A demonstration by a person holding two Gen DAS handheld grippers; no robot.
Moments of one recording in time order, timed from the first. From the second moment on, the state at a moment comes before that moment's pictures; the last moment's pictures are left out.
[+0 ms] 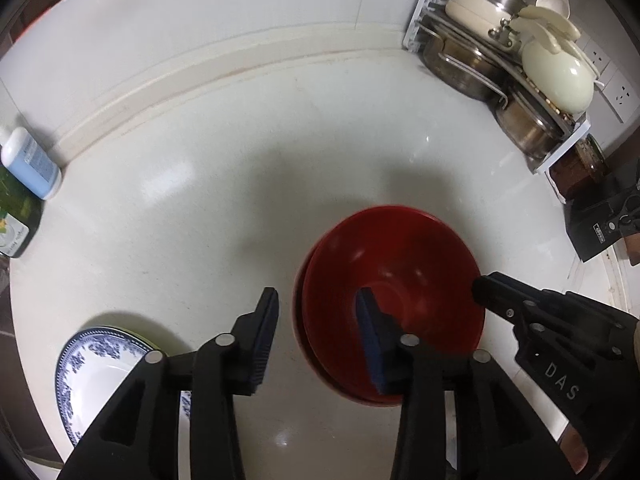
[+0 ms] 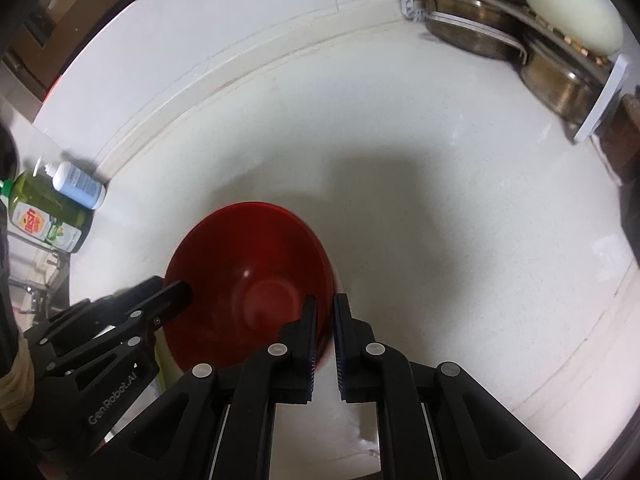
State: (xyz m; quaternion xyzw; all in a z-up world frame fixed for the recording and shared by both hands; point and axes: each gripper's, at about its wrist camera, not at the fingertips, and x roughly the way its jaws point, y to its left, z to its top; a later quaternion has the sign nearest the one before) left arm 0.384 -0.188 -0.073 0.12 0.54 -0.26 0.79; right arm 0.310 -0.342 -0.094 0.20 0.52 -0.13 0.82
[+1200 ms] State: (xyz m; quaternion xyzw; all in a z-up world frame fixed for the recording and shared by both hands) left arm 0.410 -0.182 -0.116 0.07 0.60 -0.24 0.76; right arm 0.318 -0.357 -0.144 0.31 0.54 -0.14 0.77
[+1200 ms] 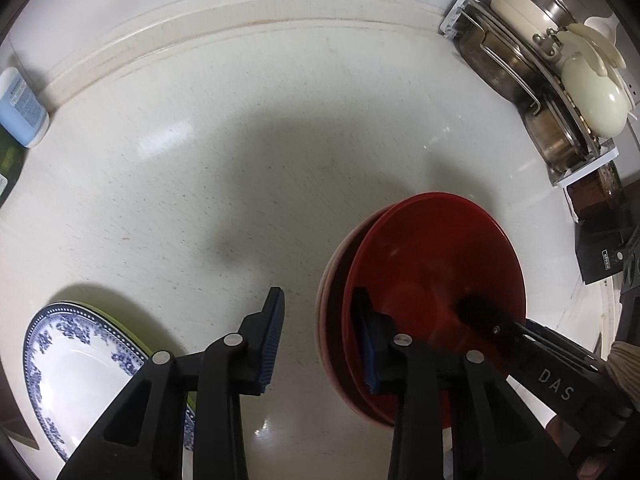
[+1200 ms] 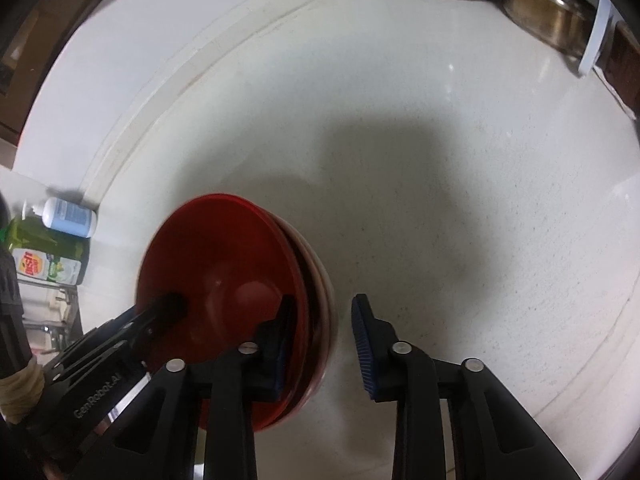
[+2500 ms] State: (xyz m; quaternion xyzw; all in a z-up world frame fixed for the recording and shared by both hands) left arm 0.386 -0.070 -0.056 -0.03 0.57 -0.19 0.80; right arm 0.328 -0.251 -0.066 0.23 0.52 -0.06 0.82
